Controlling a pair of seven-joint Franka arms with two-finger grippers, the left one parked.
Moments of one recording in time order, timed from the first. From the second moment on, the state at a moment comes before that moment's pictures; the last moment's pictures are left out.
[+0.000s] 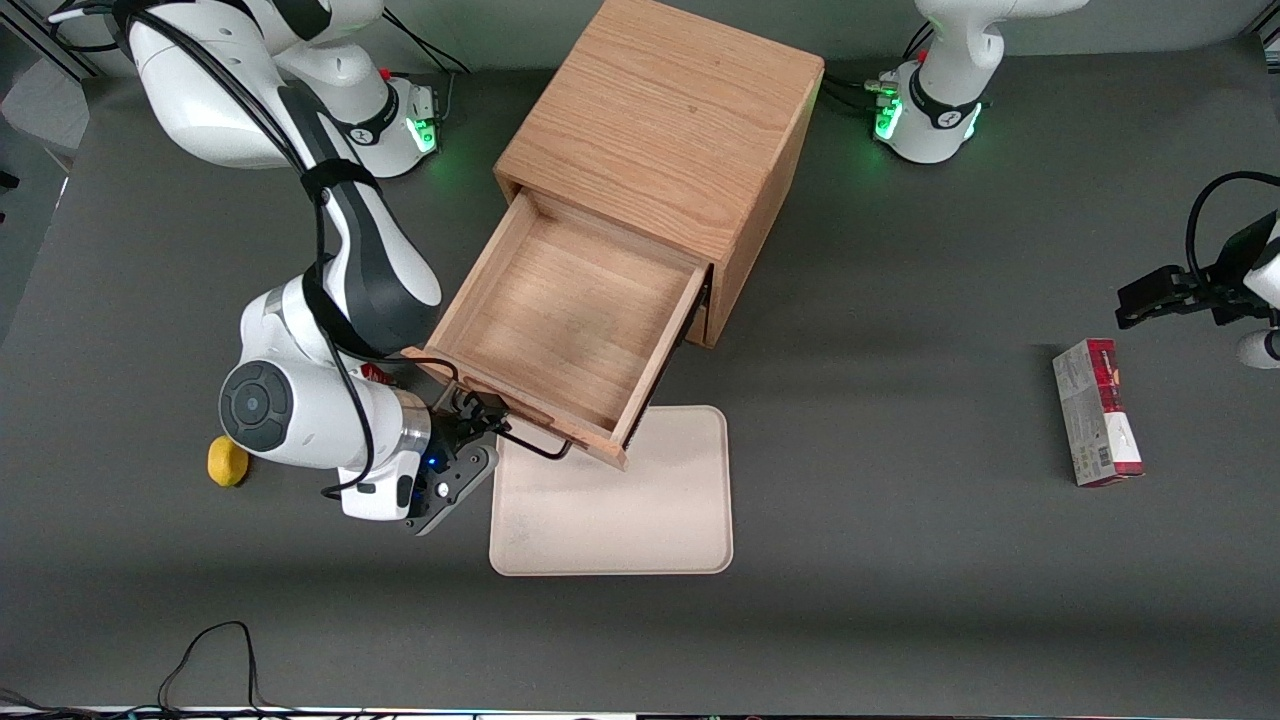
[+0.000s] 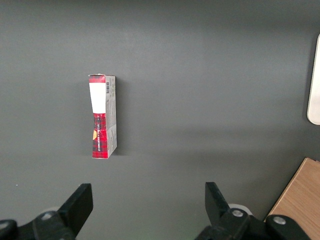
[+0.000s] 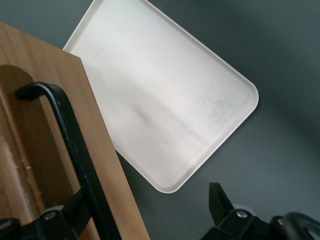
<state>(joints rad) 0.29 0.66 0.08 -1.22 0.20 1.86 -0.40</state>
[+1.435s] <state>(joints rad) 0.16 0.45 0.04 -1.15 0.15 1.42 -0.40</state>
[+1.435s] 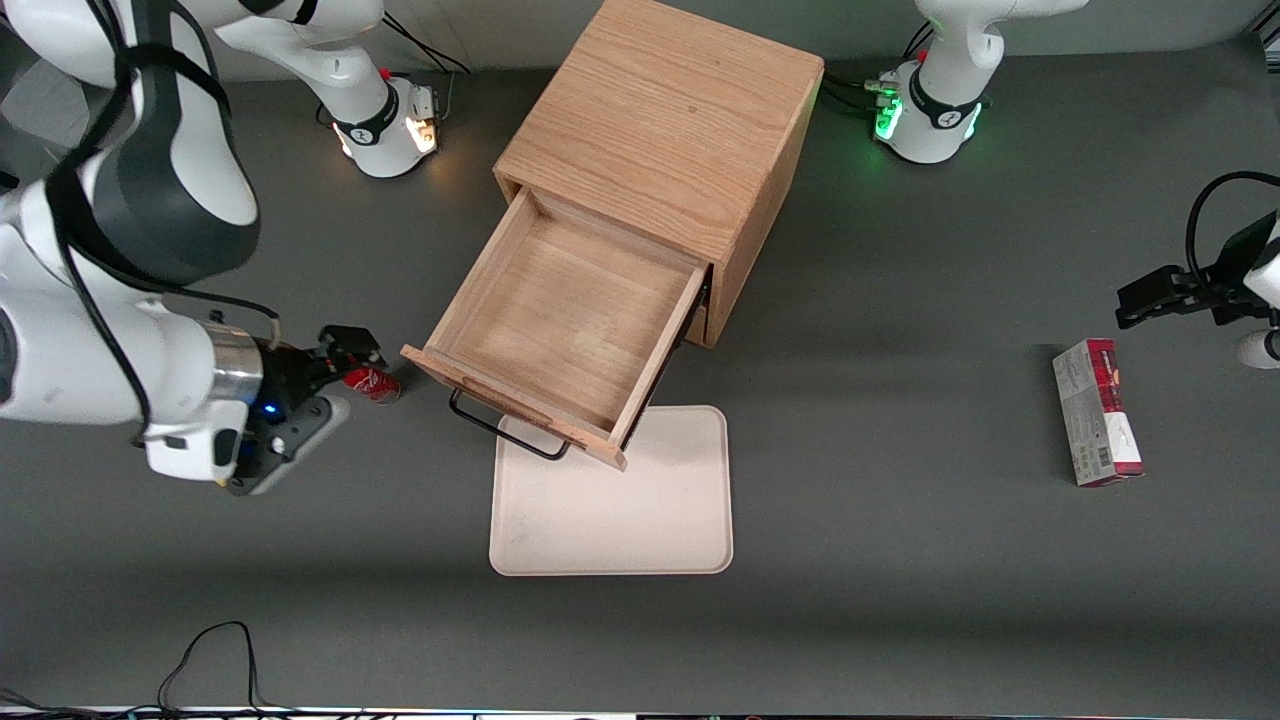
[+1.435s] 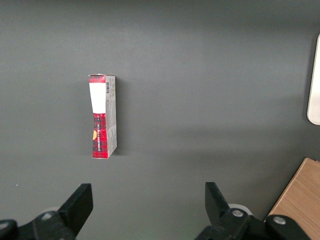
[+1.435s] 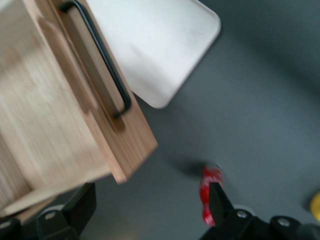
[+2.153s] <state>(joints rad) 0.16 0.11 -0.07 -1.56 0.03 1.50 -0.14</state>
